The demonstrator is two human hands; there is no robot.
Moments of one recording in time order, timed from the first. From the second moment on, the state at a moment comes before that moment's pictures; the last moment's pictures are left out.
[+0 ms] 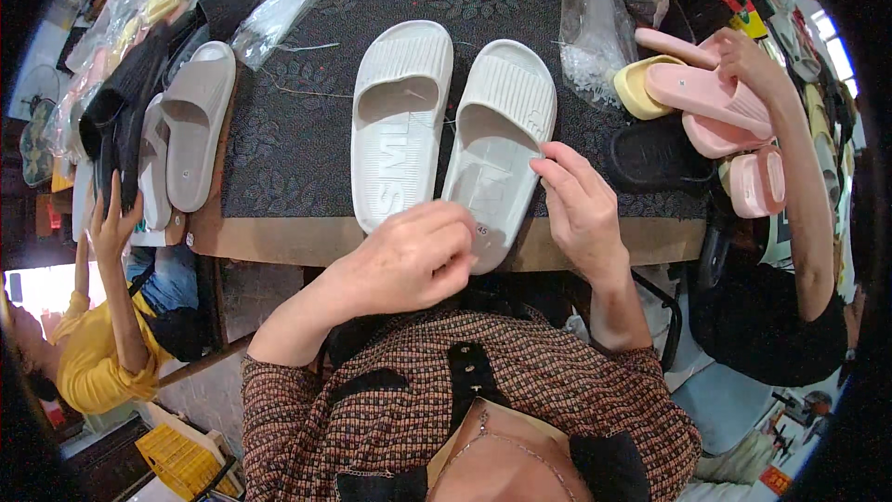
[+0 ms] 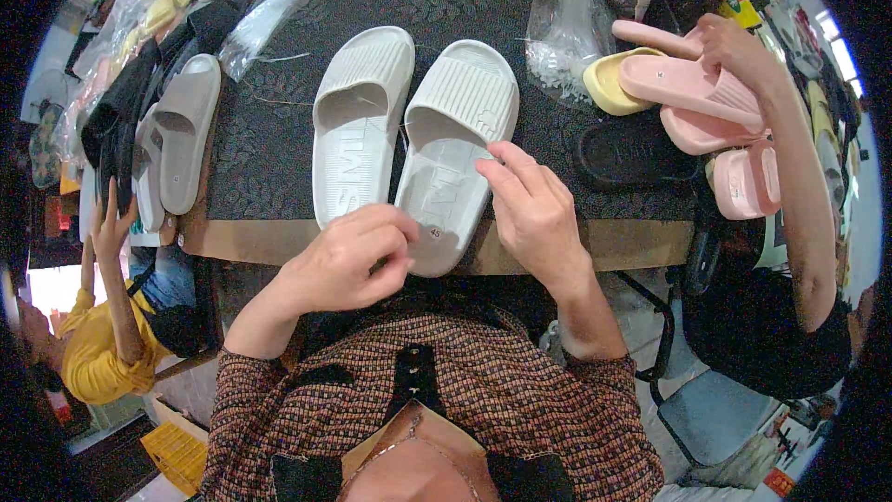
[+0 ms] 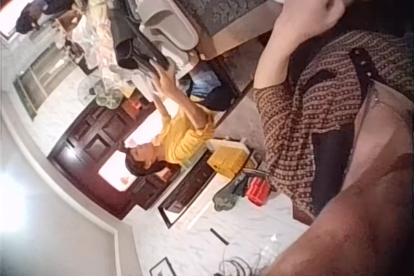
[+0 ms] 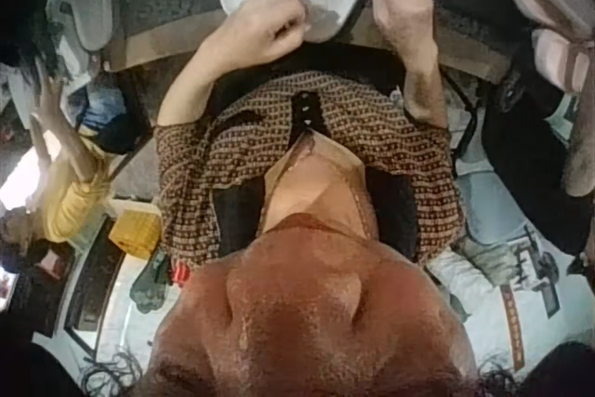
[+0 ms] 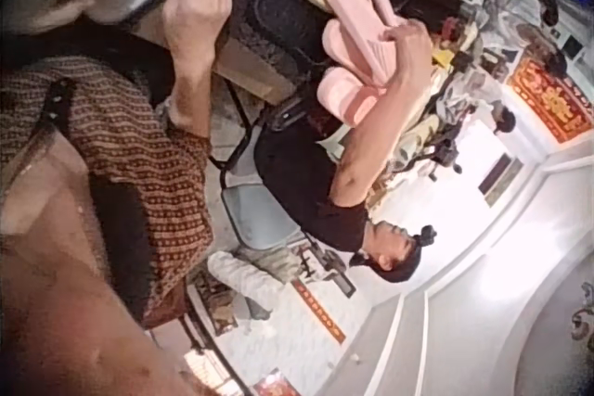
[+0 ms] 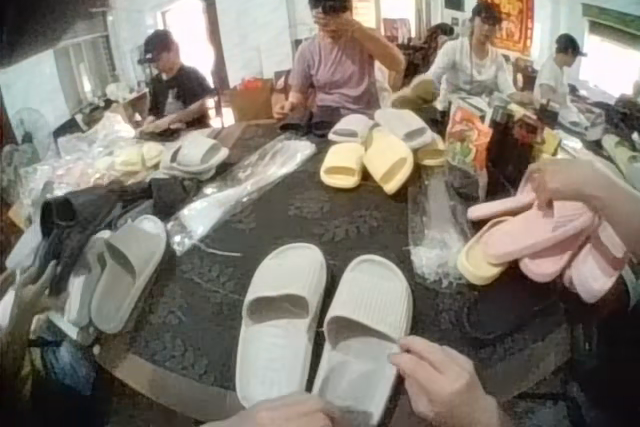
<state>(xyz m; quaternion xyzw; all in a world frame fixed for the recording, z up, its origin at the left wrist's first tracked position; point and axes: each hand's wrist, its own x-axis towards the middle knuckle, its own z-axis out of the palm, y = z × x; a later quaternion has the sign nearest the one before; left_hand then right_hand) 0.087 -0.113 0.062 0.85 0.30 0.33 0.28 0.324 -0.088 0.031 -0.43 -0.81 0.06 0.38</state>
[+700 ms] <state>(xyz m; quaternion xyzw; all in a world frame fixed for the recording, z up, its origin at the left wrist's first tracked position) 0.060 -0.067 0.034 0.80 0.45 0.37 0.11 0.321 -0.074 0.038 -0.41 -0.81 0.06 0.41</state>
